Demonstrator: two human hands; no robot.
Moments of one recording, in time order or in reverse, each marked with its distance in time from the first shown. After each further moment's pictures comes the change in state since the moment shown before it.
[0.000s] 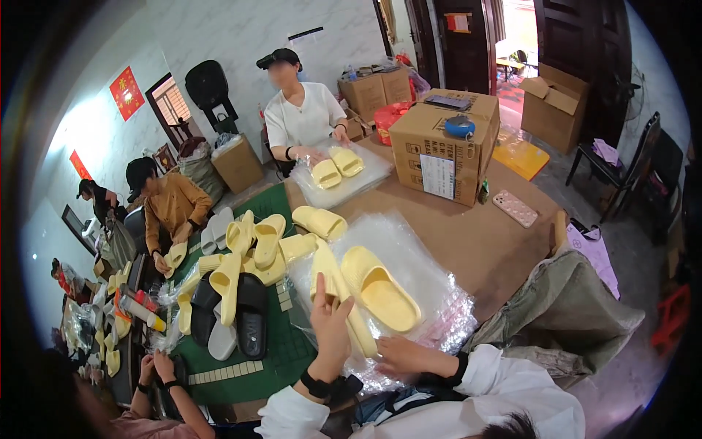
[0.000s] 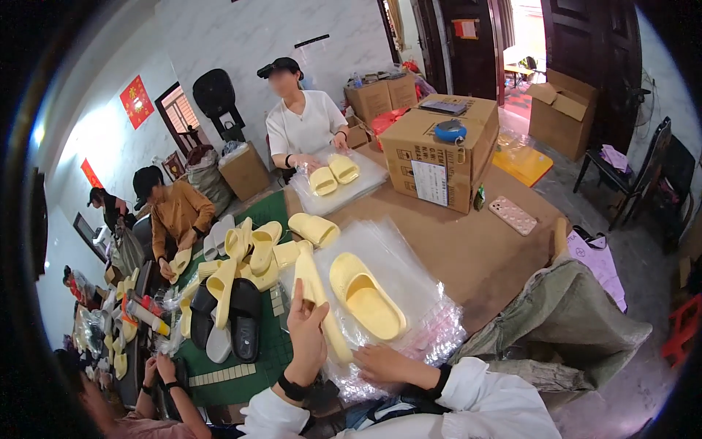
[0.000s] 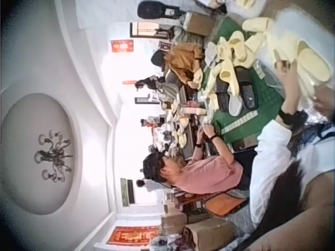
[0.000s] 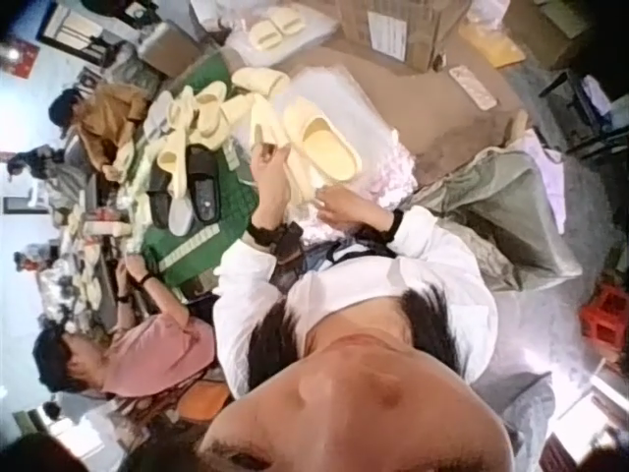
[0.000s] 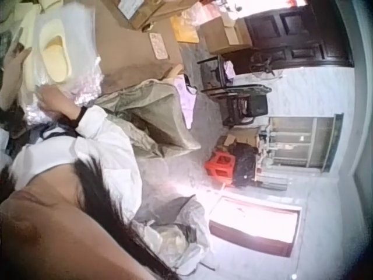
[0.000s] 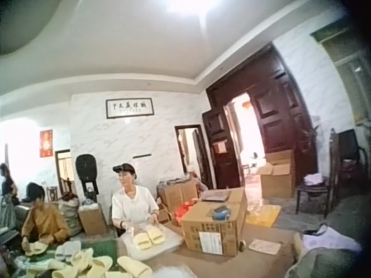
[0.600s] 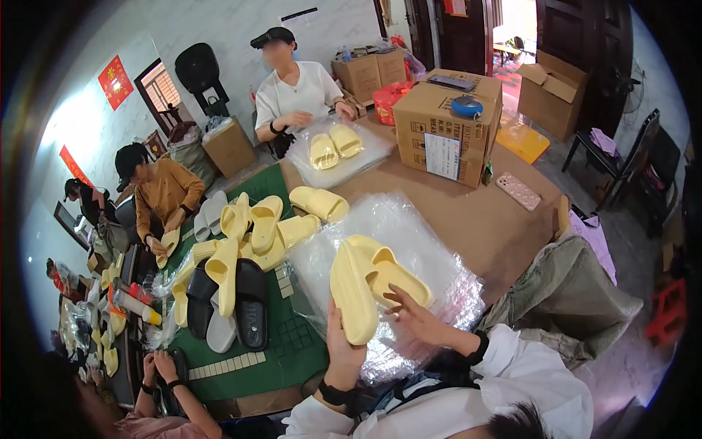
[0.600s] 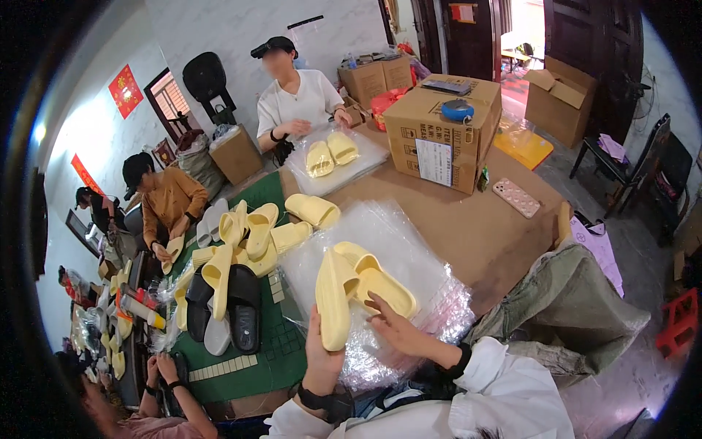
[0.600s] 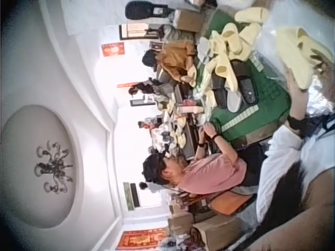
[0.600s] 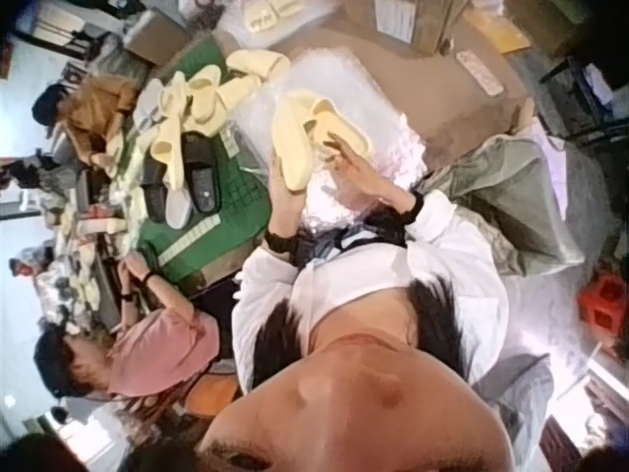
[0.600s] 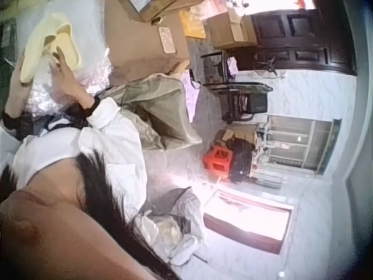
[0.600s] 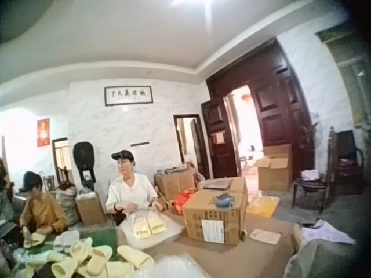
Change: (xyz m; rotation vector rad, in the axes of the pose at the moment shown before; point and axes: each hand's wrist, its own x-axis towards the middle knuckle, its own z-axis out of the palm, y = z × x) left_hand -0.021 -0.058 -0.048 -0.570 0.034 -0.267; right_hand -0.006 -0.008 -0.038 0.983 0.430 0.148
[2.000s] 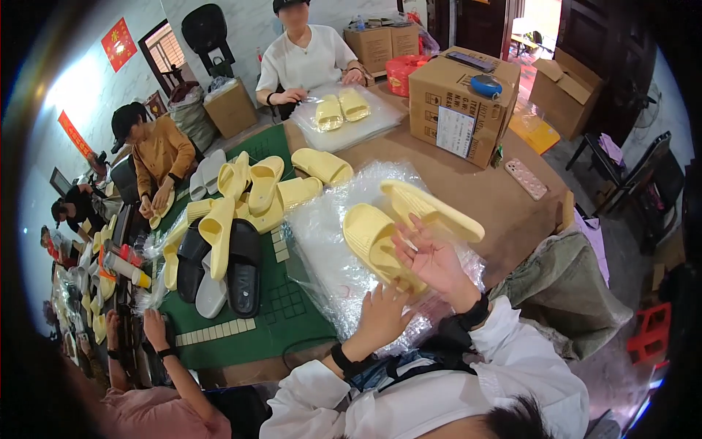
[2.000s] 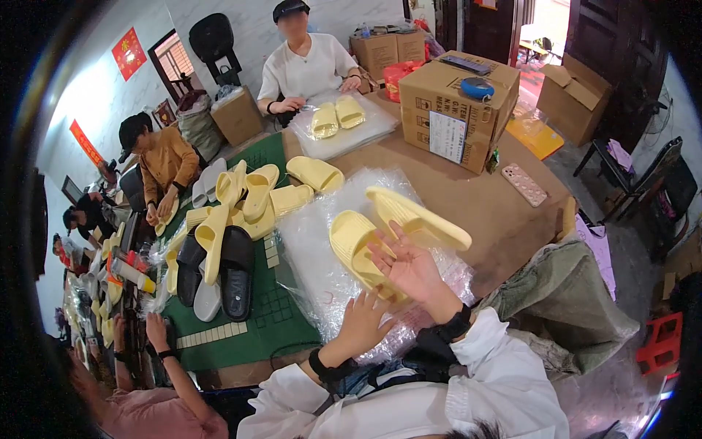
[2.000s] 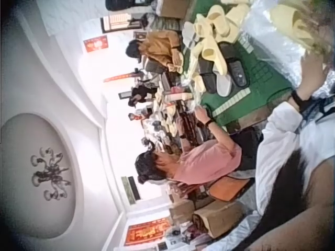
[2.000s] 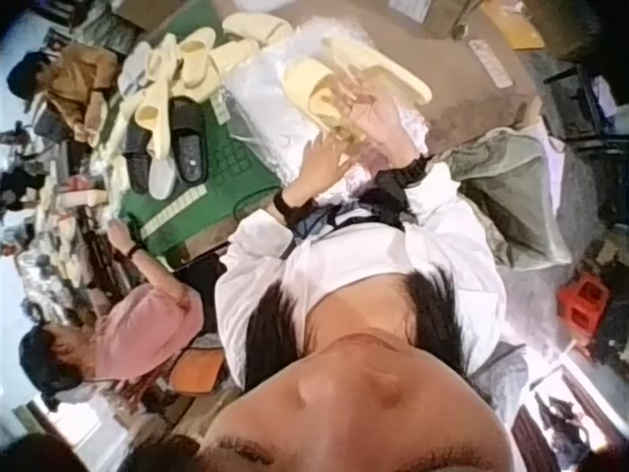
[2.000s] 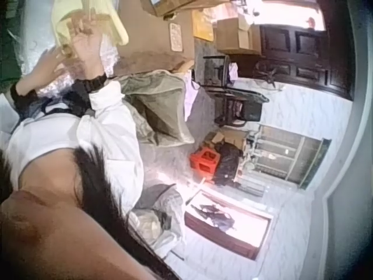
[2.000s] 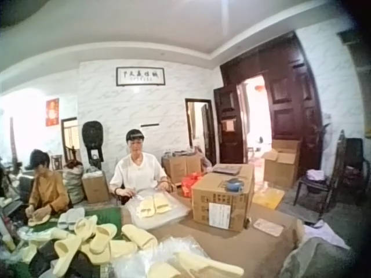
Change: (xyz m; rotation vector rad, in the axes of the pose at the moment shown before) left_hand -0.008 -0.051 -0.008 2.133 -0.627 0.384; right_hand 0.045 -0.030 -0.035 1.312 0.203 0.071
